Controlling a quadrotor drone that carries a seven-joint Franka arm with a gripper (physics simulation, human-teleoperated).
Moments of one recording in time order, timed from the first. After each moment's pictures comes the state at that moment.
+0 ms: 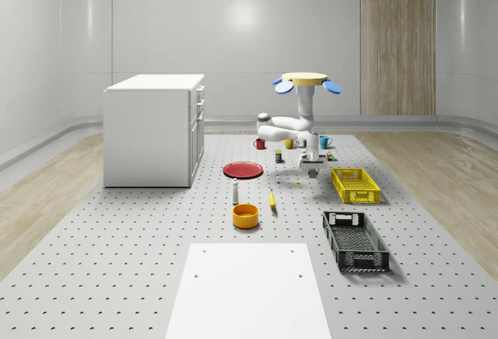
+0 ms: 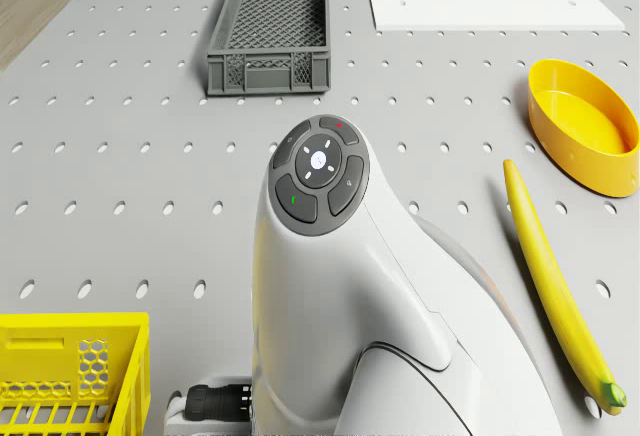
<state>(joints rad) -1.17 -1.53 1.43 -2.88 -1.72 1.57 1.69</state>
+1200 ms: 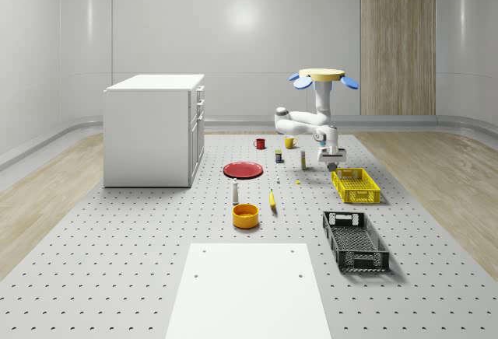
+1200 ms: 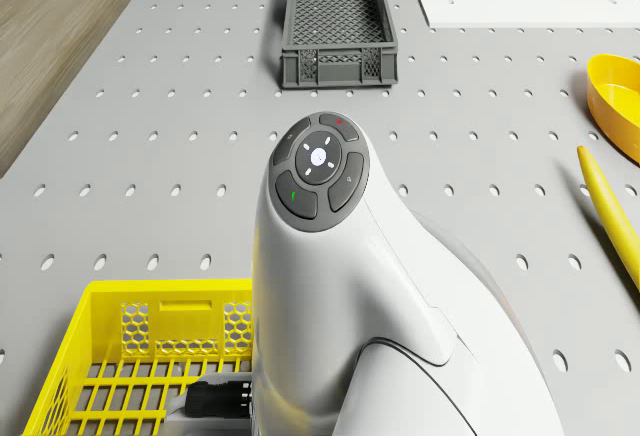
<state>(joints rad) -1.17 -1.56 1.44 -2.88 -1.70 1.60 1.70</state>
